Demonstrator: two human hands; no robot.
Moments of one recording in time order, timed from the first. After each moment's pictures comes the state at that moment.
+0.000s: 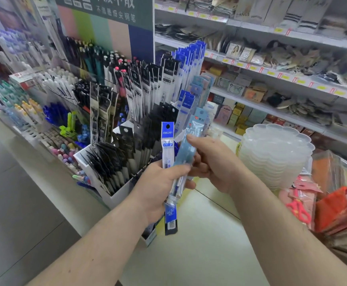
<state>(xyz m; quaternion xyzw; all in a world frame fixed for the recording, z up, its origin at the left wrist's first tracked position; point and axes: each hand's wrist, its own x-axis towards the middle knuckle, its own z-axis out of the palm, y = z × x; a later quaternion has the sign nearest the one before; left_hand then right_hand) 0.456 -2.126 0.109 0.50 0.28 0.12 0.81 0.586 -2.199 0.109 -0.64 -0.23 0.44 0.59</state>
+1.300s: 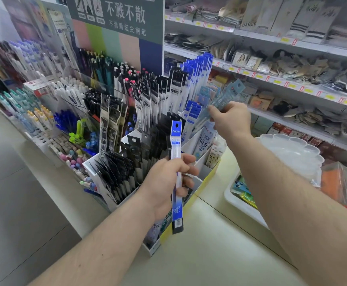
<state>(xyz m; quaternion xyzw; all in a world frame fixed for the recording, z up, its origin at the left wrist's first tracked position) 0.473 -2.109 0.115 0.47 0.30 0.11 0.82 0.679 -2.139 0.130 -0.82 -0.22 0.03 0.52</state>
